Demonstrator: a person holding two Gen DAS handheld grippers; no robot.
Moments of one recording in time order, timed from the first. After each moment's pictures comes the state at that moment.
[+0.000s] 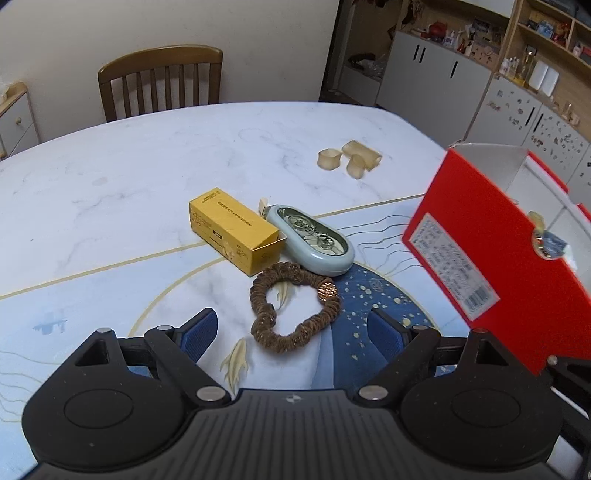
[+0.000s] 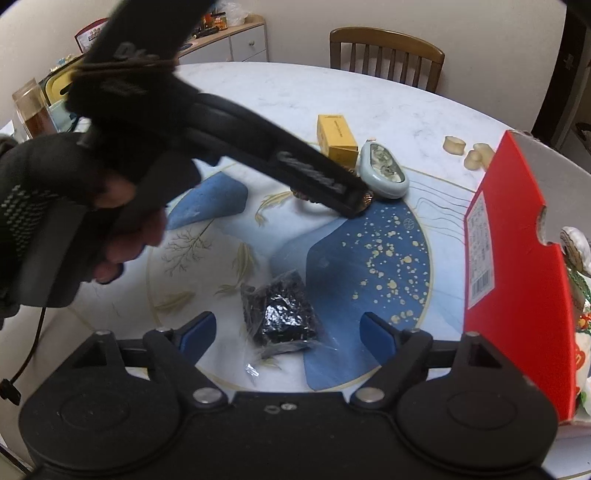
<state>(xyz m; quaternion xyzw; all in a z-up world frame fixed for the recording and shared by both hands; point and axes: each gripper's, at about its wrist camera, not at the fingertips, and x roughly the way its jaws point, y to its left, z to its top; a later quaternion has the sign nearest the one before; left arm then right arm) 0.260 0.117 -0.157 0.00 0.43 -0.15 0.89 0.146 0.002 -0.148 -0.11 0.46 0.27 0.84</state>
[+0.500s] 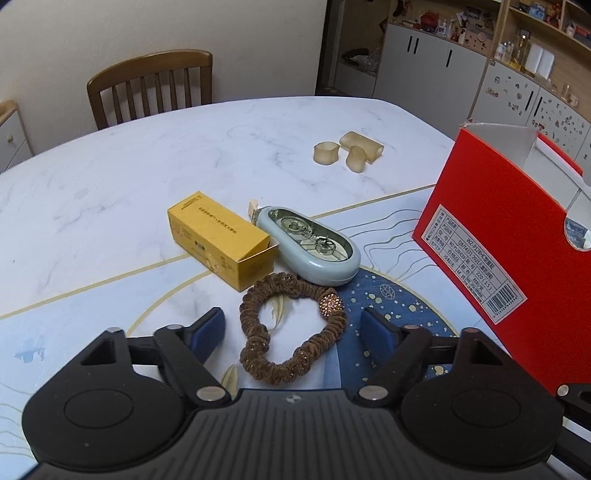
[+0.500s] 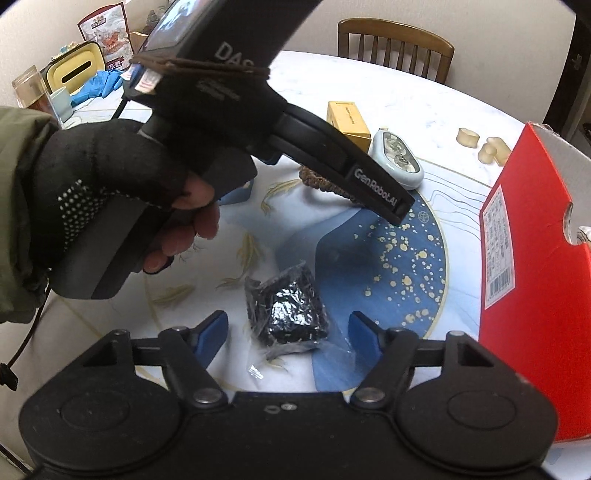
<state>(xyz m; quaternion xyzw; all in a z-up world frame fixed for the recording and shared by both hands) 0.276 0.101 -0.175 0.03 0.42 -0.16 0.89 0.152 0.010 -0.162 -0.12 0.47 0.27 0.83</state>
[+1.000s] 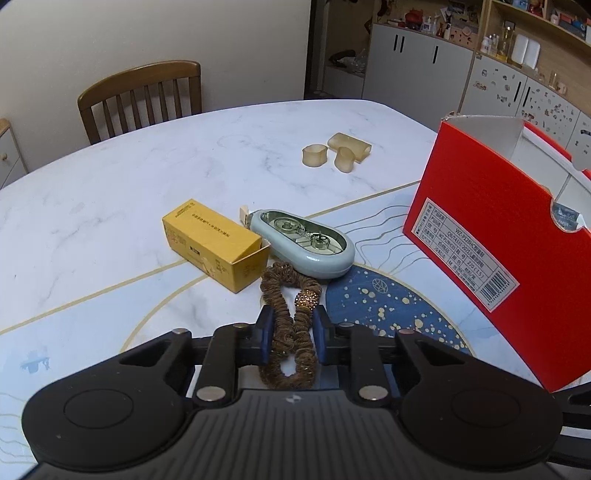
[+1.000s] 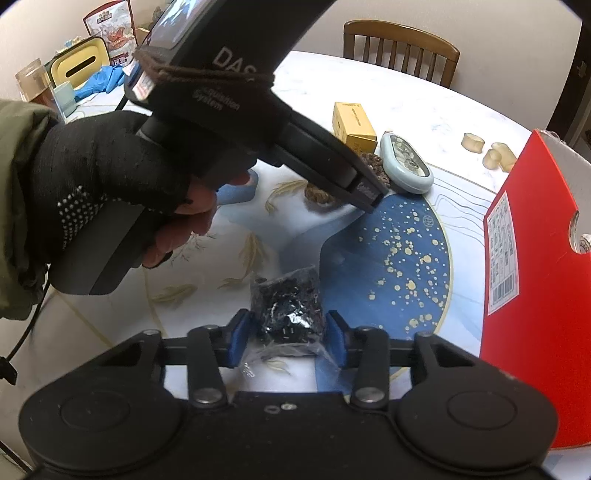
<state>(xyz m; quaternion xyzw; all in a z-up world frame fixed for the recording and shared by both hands) 0.268 0.101 -0.173 0.05 0.41 -0.17 0.90 0.155 0.013 -0.166 -0.13 0.47 0.28 0.83</state>
